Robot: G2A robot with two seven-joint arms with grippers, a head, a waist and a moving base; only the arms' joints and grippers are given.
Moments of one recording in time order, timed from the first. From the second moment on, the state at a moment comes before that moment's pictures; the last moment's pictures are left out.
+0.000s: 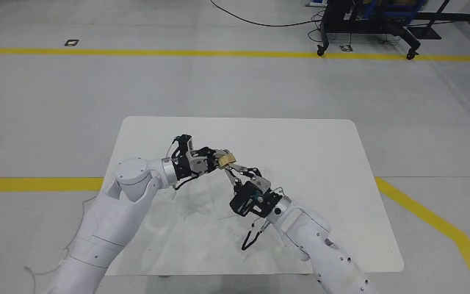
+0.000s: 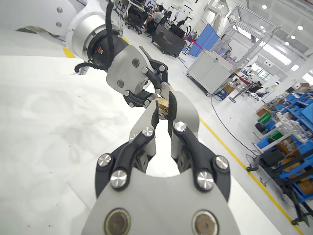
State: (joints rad) left arm 1.06 -1.10 -1.10 -1.47 -0.66 0.30 -0.81; right arm -1.50 -1.27 1.06 -1.86 -1.74 -0.24 -0.12
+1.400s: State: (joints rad) left arm 1.08 -1.10 -1.12 -1.48 -0.61 0.26 -0.80; right arm -1.53 -1.27 0.91 -2.00 -2.28 -0.11 0.21
